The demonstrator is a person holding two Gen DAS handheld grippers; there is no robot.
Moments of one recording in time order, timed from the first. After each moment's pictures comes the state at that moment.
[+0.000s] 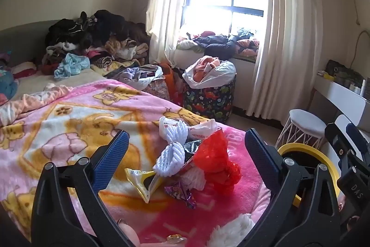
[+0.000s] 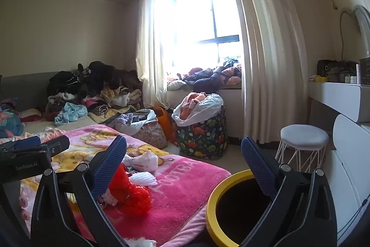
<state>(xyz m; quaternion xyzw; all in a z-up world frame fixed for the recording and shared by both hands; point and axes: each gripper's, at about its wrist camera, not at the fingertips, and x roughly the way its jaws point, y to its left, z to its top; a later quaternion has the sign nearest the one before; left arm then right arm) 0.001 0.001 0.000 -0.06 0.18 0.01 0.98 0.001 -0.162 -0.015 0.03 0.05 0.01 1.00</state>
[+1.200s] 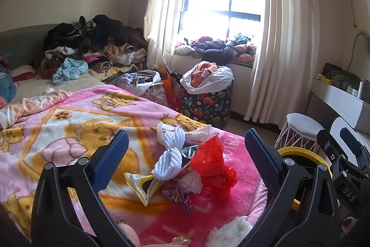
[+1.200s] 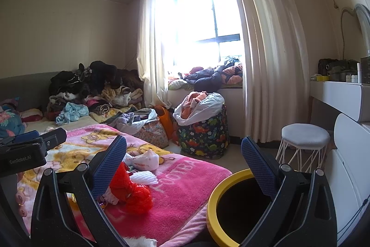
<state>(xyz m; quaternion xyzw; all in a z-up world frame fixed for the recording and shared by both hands) -0.006 -0.004 0.013 -0.06 0.16 0.00 0.99 0.000 -0.161 -0.014 0.03 0.05 0.01 1.00</state>
